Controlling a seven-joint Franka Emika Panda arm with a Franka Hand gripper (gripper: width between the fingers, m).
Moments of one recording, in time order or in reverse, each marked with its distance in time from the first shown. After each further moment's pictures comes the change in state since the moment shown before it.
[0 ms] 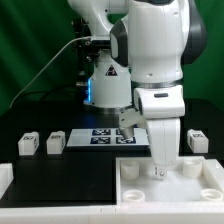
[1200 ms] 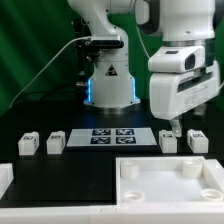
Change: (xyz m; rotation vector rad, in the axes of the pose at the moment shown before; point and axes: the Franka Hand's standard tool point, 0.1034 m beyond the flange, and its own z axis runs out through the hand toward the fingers) arm 0.076 -0.038 -0.056 -0.014 0.027 0.874
